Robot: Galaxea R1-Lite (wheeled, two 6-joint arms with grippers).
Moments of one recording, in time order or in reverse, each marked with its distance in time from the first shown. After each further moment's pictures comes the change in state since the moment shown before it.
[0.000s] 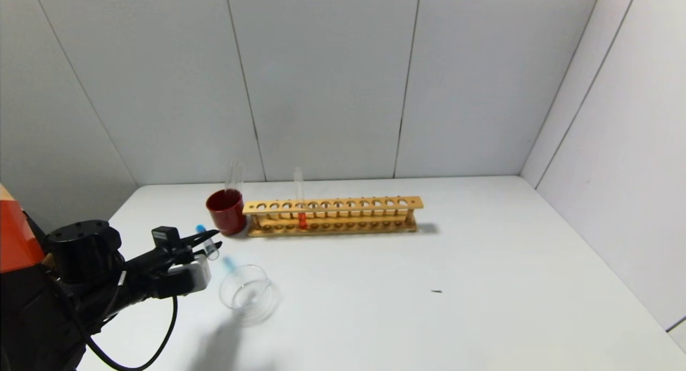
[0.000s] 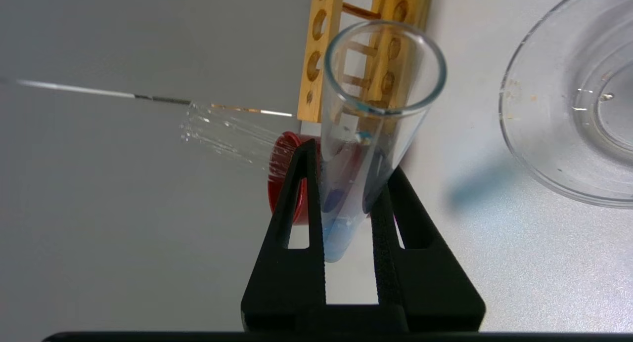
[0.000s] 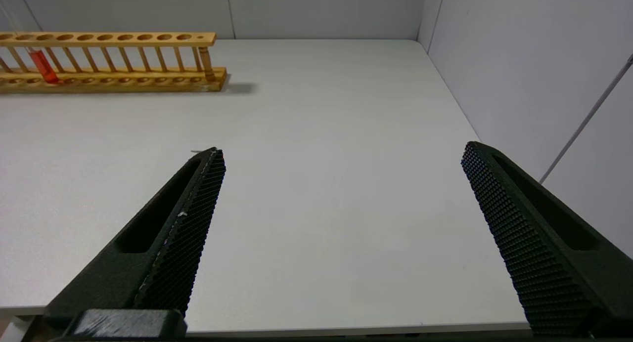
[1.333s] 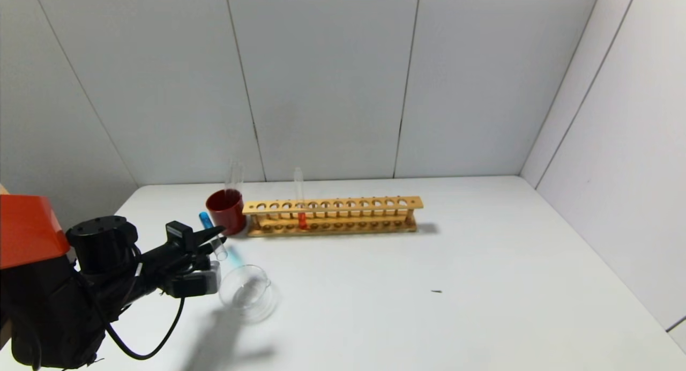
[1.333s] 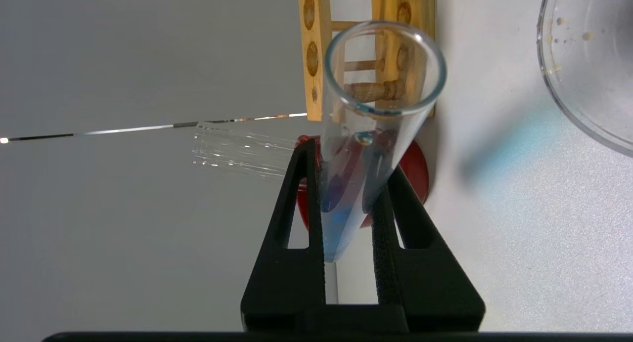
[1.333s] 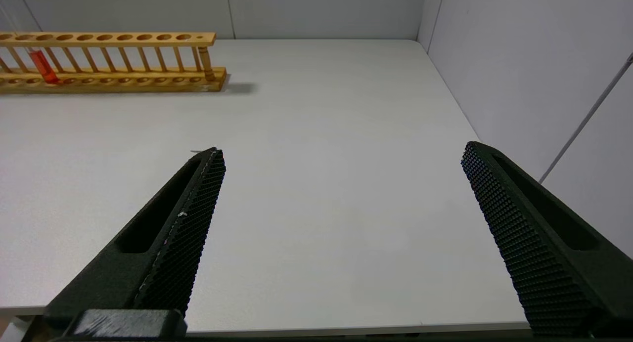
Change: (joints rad) left arm -0.004 0.086 -0.087 0.000 0.033 0.227; right arm 0.000 0.000 0.000 0.000 0.000 0.000
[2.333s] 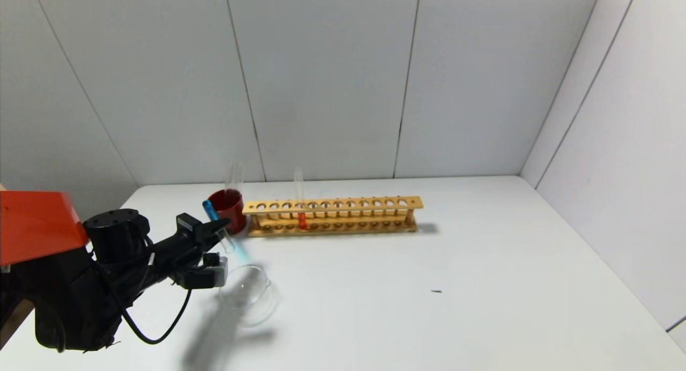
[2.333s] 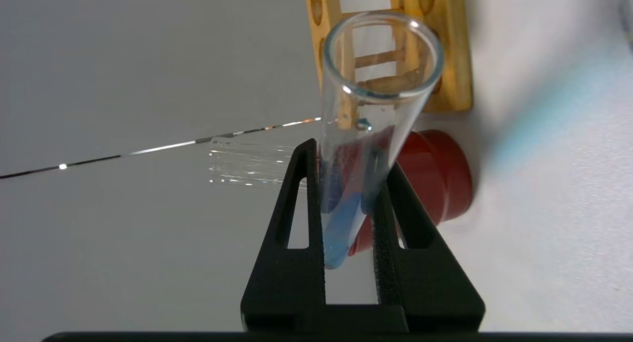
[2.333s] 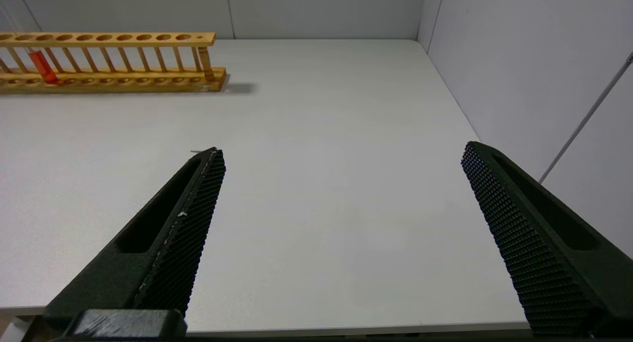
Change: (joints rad) left arm -0.003 0.066 -0.103 0.000 0.000 0.110; right arm 0.000 0.000 0.000 0.000 0.000 0.000
